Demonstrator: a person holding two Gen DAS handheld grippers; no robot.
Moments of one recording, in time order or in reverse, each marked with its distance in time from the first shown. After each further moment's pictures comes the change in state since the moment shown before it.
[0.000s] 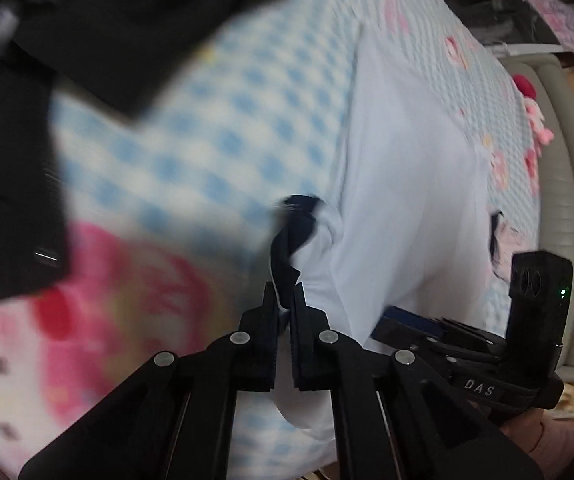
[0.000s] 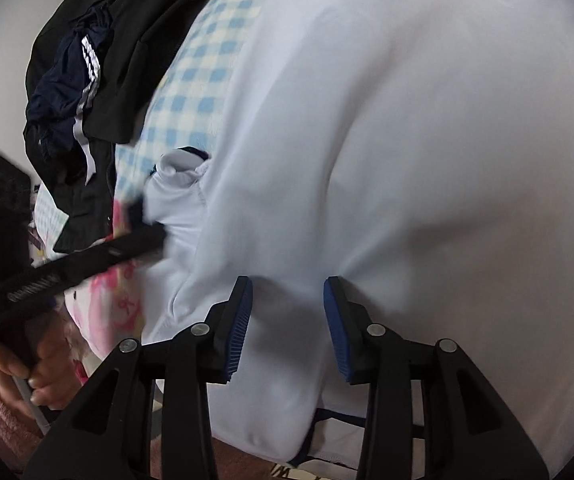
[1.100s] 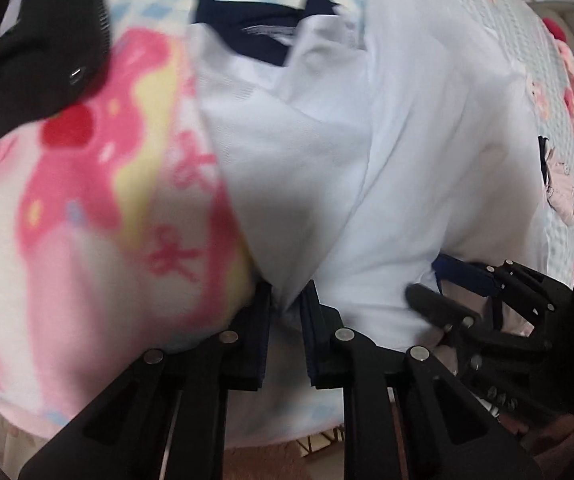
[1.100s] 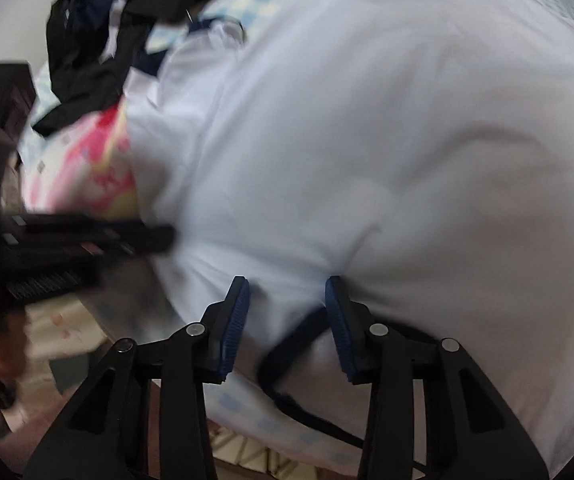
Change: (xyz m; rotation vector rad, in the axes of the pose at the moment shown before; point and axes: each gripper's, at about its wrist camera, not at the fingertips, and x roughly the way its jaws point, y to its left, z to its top) left arm 0.004 0.029 -0.090 -0.044 0.186 0.099; right arm 0.002 0.036 -0.062 -0.265 0.060 -0.173
